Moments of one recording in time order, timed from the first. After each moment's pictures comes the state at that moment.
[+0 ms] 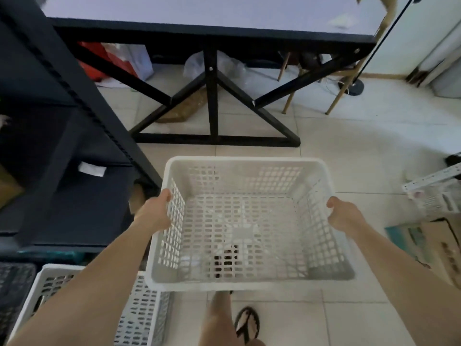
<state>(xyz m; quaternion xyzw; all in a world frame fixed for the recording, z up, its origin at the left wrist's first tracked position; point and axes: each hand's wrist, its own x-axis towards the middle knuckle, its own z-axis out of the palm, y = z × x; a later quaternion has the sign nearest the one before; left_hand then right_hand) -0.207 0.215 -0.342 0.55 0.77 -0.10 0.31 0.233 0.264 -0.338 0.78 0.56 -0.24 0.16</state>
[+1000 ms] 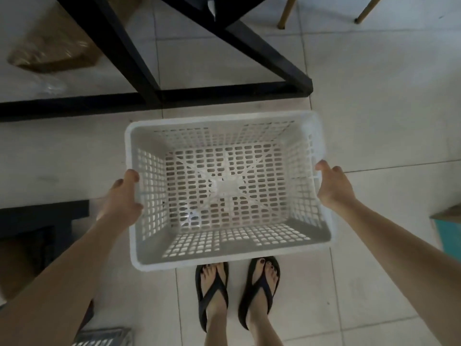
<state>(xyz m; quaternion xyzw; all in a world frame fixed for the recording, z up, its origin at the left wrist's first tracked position) -0.149 0.522 -0.706 0.53 0.77 -0.11 0.34 0.280 0.546 -0.707 0.79 0.53 -0.26 0.17</state>
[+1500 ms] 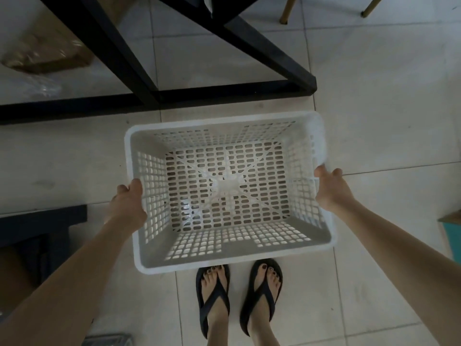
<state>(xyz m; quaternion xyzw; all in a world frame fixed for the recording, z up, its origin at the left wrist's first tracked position) -0.129 0.536 -0.717 0.53 0.76 -0.23 0.31 0.277 0.562 -0.727 0.78 0.52 -0.28 0.21</state>
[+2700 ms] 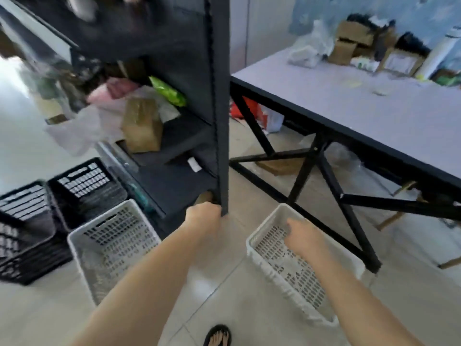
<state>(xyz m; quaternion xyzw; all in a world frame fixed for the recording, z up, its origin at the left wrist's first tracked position) -0.098 0.191 -0.221 0.42 0.88 -0.09 0.20 0.082 0.347 -0.247 0.42 0.88 -0.17 0.17</state>
